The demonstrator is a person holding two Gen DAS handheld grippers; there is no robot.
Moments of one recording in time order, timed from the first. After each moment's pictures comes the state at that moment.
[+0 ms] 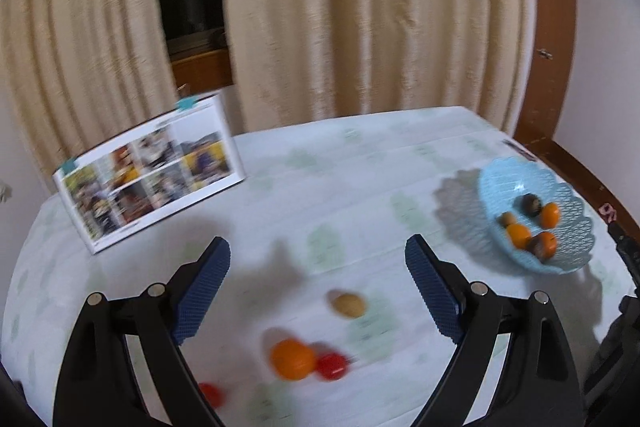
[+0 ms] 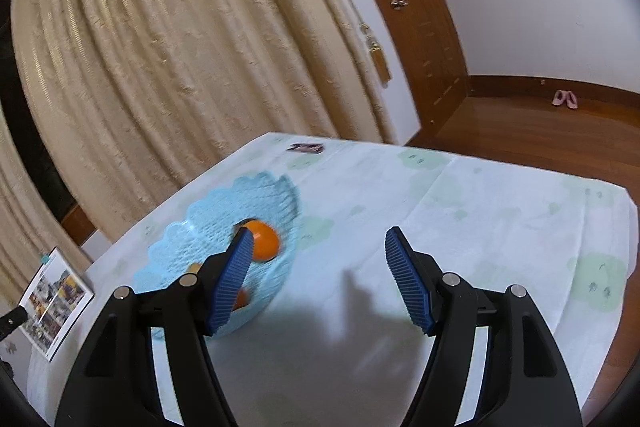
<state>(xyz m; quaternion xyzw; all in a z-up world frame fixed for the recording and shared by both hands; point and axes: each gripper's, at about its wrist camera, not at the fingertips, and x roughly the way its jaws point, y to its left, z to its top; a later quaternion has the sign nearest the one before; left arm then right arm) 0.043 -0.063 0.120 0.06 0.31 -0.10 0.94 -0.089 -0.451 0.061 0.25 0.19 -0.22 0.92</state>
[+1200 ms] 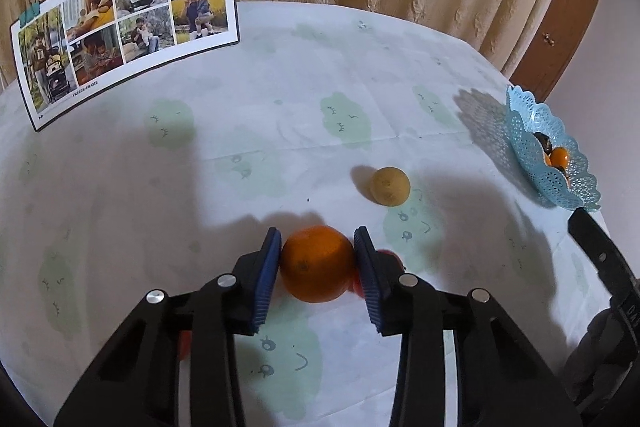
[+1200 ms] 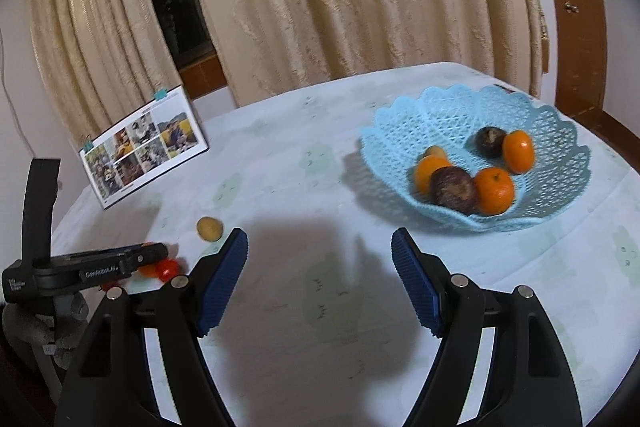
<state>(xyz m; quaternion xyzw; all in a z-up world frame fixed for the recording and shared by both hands) 0.056 -0.016 0.021 -0.02 0.45 -0.16 0.88 -0.034 -0.273 0.051 0.12 0.31 0.03 0.94</state>
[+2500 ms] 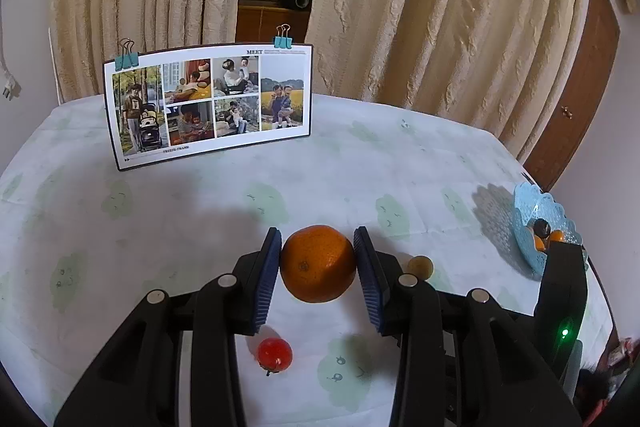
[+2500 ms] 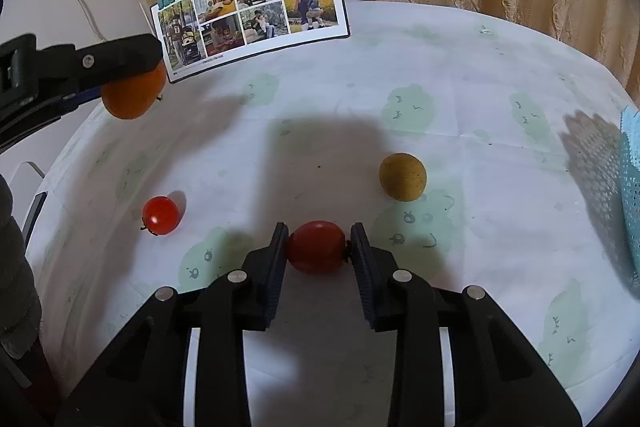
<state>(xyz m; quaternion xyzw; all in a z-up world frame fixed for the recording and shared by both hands) 0.031 0.047 0.090 -0.06 0.34 -0.09 0.93 0.038 -0.123 0.015 -0.01 0.44 0.20 0.87</state>
